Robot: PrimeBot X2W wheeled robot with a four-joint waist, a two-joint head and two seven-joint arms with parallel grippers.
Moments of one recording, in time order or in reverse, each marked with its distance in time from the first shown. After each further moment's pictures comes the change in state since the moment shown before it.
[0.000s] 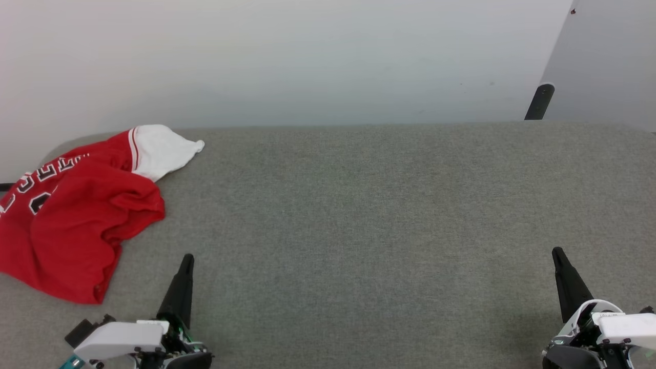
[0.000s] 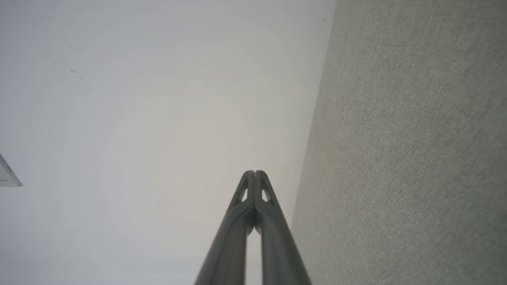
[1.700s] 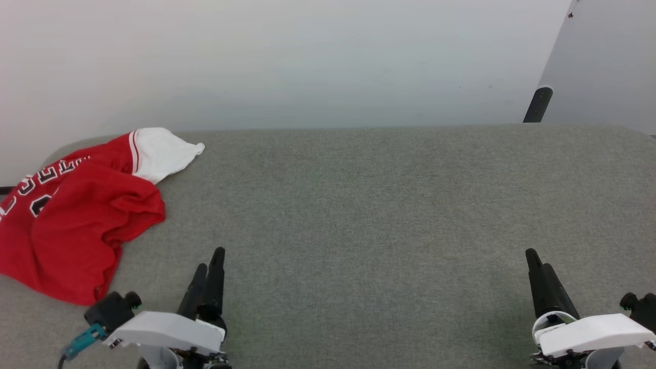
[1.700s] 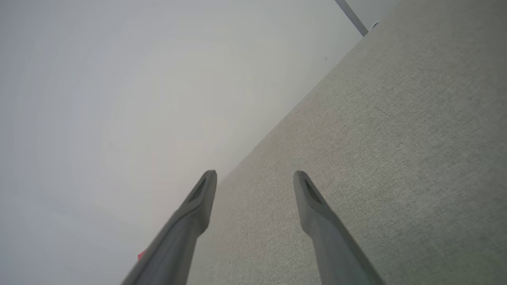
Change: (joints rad) left arm 0.002 0.094 -0.216 -0.025 0.509 0.068 -0.188; right arm 0.021 -0.043 0.138 0.010 -0.598 0.000 -0.187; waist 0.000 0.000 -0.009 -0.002
